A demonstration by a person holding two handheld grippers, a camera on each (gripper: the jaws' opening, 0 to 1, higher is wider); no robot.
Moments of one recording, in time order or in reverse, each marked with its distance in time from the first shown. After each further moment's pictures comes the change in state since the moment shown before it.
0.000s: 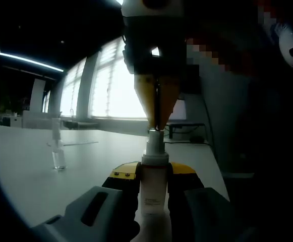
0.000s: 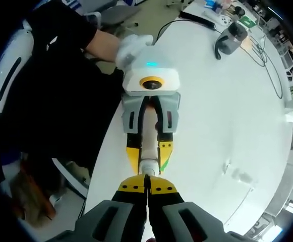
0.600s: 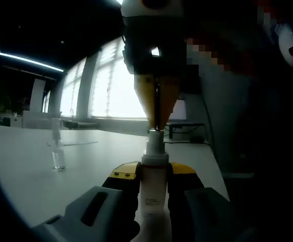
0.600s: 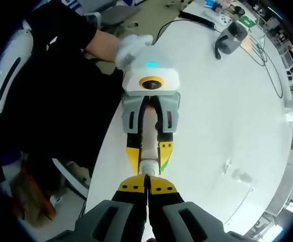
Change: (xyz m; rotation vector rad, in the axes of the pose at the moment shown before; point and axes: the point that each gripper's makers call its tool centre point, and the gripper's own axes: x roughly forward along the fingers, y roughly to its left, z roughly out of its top) left arm 0.000 -0.001 0.000 0.000 0.000 0.000; right arm 0.000 0.000 0.000 0.005 0.000 0.002
